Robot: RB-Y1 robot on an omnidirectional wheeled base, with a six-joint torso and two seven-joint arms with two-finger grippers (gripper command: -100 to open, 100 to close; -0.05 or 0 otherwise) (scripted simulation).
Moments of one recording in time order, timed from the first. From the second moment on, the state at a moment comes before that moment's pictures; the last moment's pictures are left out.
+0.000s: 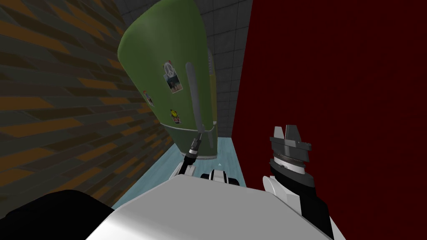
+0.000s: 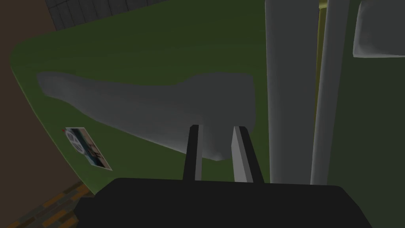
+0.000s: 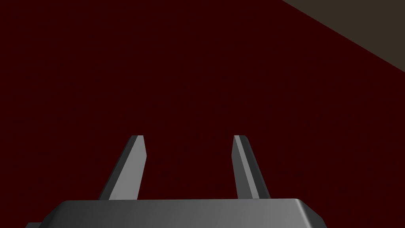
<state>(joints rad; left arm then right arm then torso) 0.34 0.14 -0.14 -1.84 -0.12 -0.65 -0.02 0.52 0.02 -0.06 -2.36 -0.05 -0.62 0.16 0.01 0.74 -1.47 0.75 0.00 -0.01</state>
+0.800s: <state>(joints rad) 0.36 0.22 -0.19 -1.90 -0.12 -0.64 0.05 0.52 0.02 -0.06 -2.36 -0.05 -0.62 0.16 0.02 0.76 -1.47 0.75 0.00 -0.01</state>
